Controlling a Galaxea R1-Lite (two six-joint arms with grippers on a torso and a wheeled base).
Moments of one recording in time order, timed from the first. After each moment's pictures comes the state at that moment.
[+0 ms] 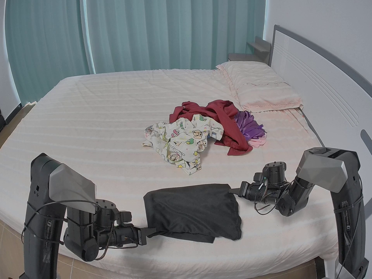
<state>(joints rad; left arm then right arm) -0.33 2.51 -0.34 -1.52 -0.43 -0.33 0.29 2.56 -0.99 -1.02 0.42 0.64</state>
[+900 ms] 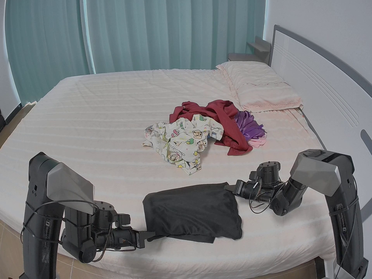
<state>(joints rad) -0.33 2.49 -0.29 -1.52 -0.46 -0.33 0.31 2.61 -1.08 -1.01 0.35 0.64</state>
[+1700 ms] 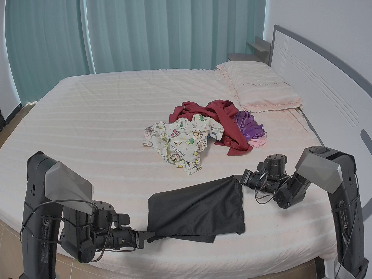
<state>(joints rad) -0.33 2.48 -0.28 -1.51 -0.46 -0.33 0.24 2.62 -1.16 -1.02 0.31 0.64</state>
